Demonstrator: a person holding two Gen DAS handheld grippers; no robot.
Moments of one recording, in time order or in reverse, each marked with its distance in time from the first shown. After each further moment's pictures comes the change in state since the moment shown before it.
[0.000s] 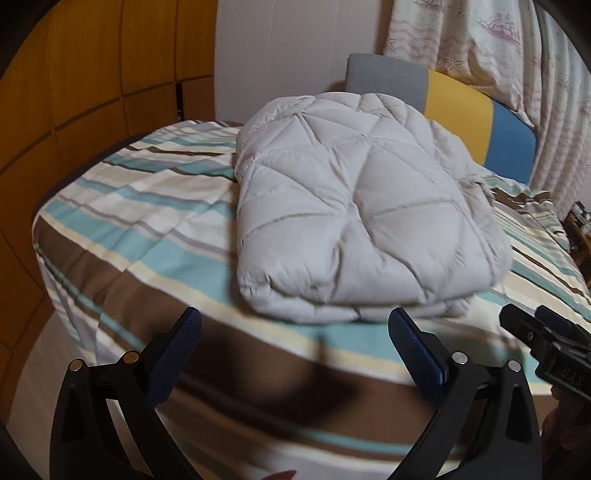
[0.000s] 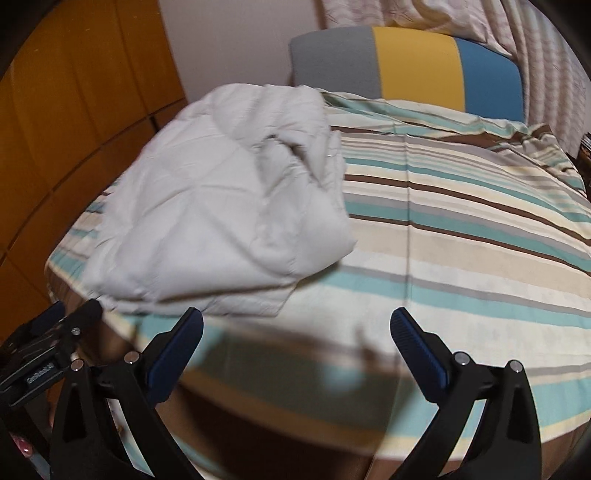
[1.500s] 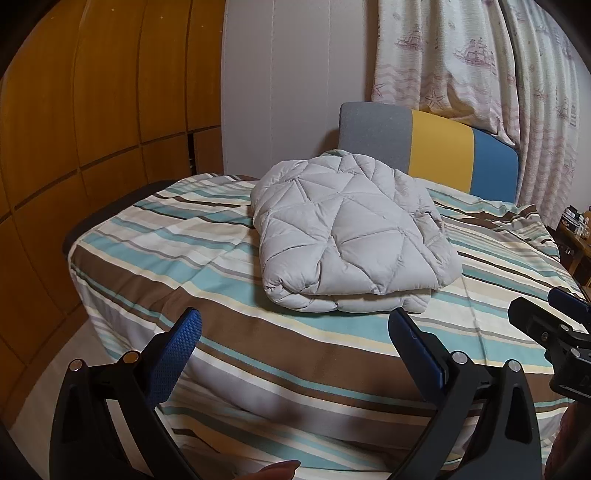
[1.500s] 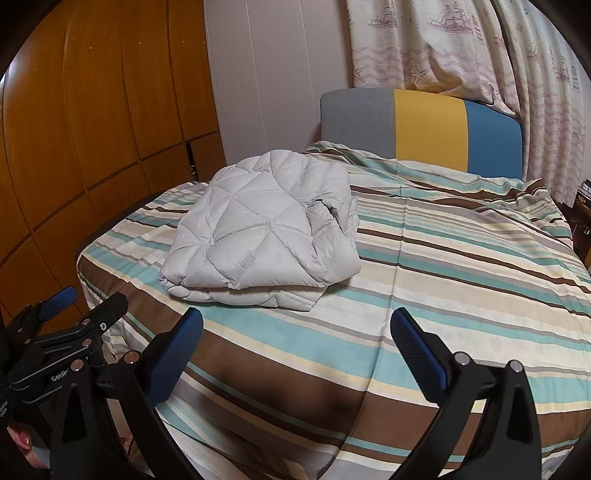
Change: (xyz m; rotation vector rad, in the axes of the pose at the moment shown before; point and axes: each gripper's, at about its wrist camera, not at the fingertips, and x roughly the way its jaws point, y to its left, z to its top) left arm -0.109 -0.011 -0.029 0.037 -0.194 0.039; right arm -0.114 0.032 -0.027 -0.106 -0.179 0.017
